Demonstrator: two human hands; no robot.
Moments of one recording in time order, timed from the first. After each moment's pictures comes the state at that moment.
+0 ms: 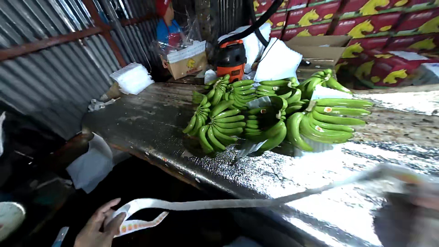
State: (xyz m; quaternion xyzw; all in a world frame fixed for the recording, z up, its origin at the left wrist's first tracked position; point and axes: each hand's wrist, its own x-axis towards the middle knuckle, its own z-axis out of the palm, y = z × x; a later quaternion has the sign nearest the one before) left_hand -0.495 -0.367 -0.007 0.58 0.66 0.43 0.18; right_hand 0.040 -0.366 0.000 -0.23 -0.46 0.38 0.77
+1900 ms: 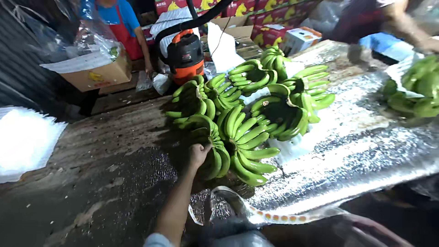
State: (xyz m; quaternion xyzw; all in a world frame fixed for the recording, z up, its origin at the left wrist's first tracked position) left_hand -0.394 0.259 -0.078 0.82 0.42 -0.03 0.39; right_hand -0.305 -0.181 -0.051 -0.65 -0.19 0.25 0.69
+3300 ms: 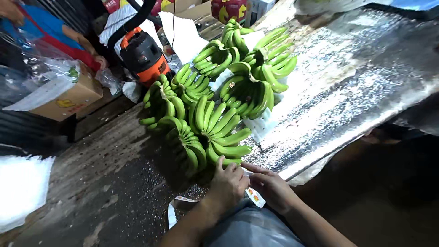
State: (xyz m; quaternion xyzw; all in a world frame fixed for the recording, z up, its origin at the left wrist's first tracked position) left_hand -0.371 0.073 -0.059 0.97 -0.12 0.18 0.13; right_hand -0.290 -0.077 -0.067 -0.52 0.05 0.43 0.73
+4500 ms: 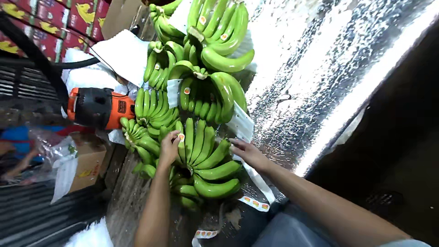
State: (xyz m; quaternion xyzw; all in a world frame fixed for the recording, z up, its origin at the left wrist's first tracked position) left_hand -0.126 0.213 -0.087 0.94 0.21 -0.13 0.22; right_hand -0.127 -0.063 -0.222 -0.57 -0.01 0.42 0.71
